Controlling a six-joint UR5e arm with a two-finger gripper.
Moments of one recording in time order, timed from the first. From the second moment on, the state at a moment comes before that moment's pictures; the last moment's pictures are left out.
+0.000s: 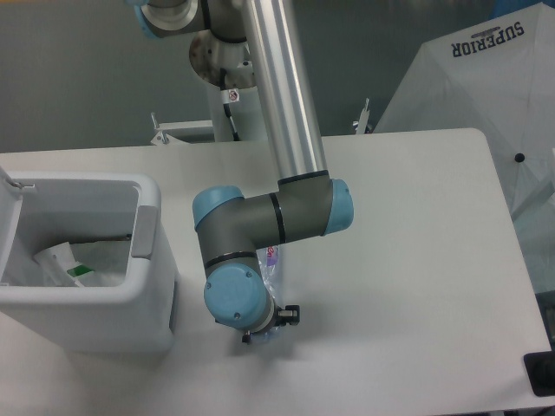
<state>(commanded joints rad) 2.24 -2.27 -1.34 -1.22 1.72 0.26</state>
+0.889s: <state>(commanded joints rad) 2.34 -2.15 -1.30 -1.18 1.56 0.29</state>
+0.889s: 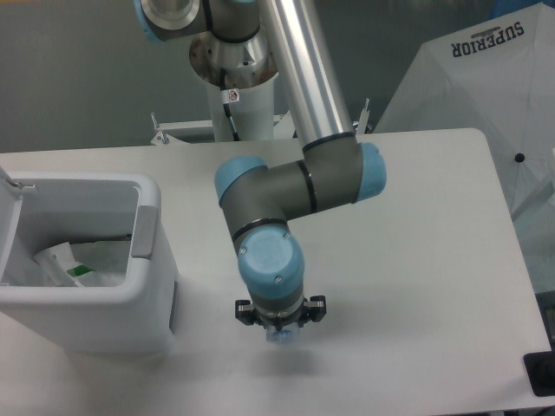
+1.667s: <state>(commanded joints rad) 2.42 -1.97 -1.27 -1.00 1.21 0.29</state>
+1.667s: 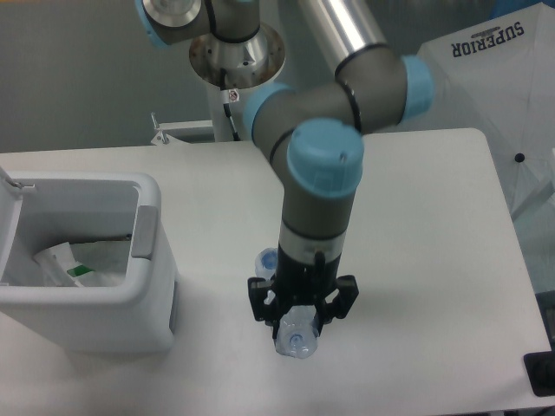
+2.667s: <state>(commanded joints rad) 2.43 -1.76 -1.26 -1.00 0.90 0.24</state>
